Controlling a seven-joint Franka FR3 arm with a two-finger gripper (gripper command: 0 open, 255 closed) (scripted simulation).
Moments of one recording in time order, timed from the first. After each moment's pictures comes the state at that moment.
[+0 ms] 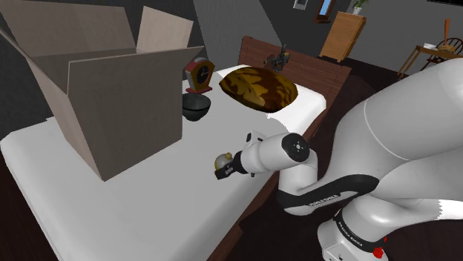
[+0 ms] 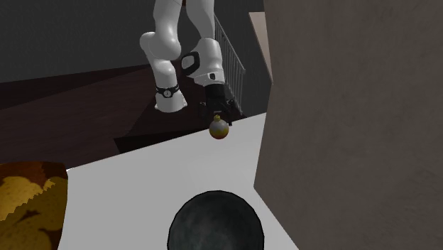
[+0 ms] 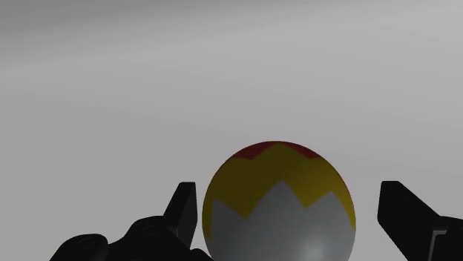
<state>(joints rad) -0.94 -0.47 1.65 -2.91 -0.03 3.43 0.75</state>
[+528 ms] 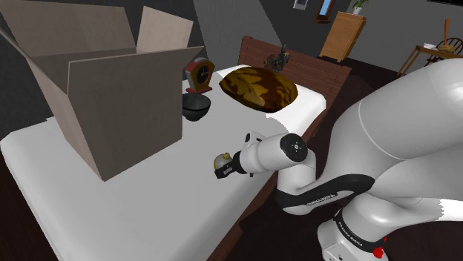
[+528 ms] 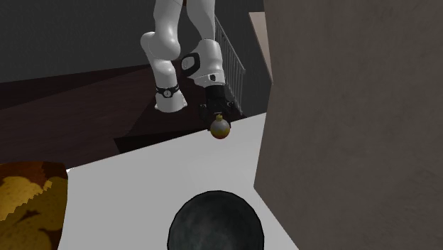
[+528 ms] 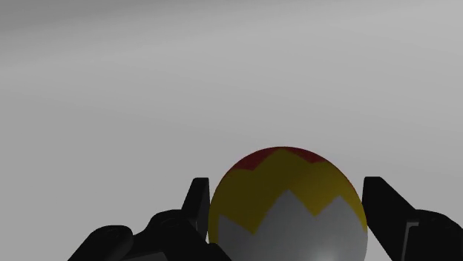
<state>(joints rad) -0.99 -0.47 1.69 -2.90 -0.04 3.44 0.75</state>
